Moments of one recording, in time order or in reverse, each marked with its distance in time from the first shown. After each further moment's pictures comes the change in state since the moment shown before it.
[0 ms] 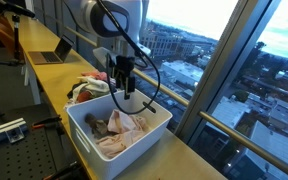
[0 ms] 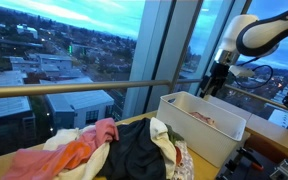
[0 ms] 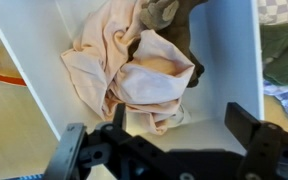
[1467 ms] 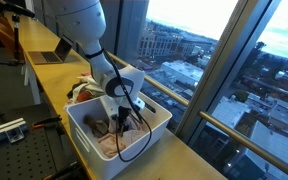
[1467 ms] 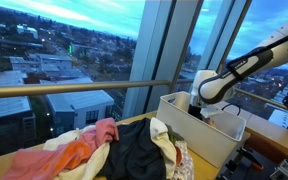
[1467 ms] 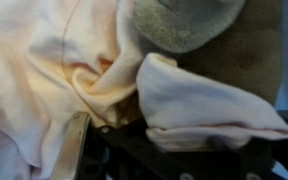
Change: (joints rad) arm -0.017 0.550 0.005 0.229 0.075 0.123 -0.063
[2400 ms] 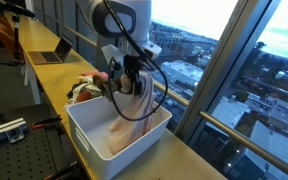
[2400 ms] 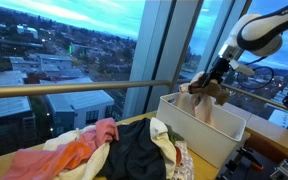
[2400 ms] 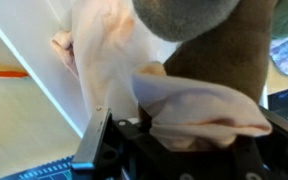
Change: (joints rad) arm -0.030 -0.570 -0.015 -0.212 0.081 -0.042 -0.001
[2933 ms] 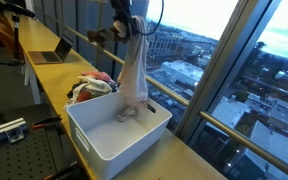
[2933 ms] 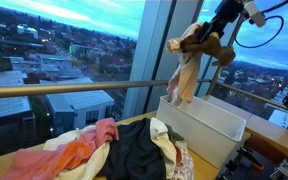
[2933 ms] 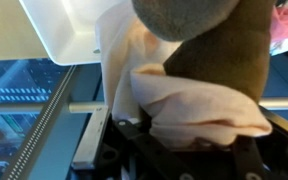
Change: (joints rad) arm 0.142 -0.188 0.120 0.161 -0.189 -0.141 0.097
